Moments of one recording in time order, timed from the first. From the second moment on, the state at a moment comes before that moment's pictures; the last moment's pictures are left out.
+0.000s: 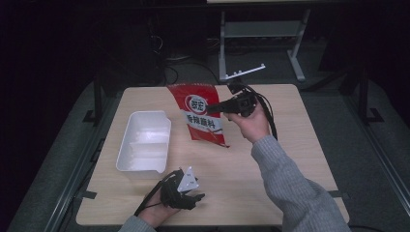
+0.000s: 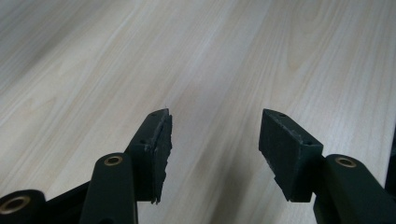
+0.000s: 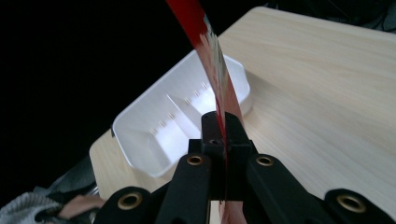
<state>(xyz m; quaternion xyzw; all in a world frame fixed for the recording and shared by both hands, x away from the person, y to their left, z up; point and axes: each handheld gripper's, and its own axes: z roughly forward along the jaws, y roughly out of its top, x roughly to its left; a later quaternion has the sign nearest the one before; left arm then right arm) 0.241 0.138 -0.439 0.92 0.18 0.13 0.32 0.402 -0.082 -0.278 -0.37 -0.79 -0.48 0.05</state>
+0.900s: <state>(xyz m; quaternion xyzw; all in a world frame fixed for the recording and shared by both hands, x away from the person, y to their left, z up) 0.230 0.154 -0.440 0.92 0.17 0.13 0.32 0.429 0.009 -0.274 -0.35 -0.79 -0.51 0.03</state>
